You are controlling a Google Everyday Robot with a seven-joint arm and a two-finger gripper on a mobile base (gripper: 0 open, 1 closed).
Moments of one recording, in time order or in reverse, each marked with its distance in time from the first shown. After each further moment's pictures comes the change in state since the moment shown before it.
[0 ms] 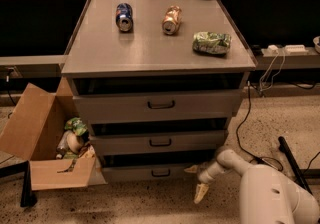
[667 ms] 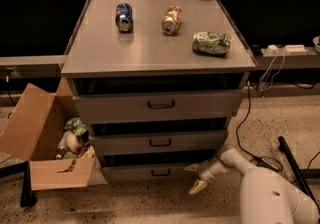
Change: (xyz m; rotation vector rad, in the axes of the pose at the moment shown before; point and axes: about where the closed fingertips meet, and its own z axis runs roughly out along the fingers) arm -0.002 -0.008 -0.006 0.027 -0.058 0.010
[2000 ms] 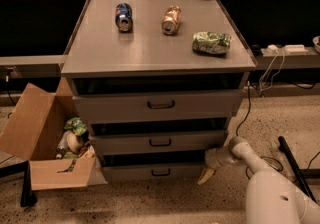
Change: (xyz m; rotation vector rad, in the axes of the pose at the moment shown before) arm 0.003 -0.062 -0.058 0.185 -0.028 -0.037
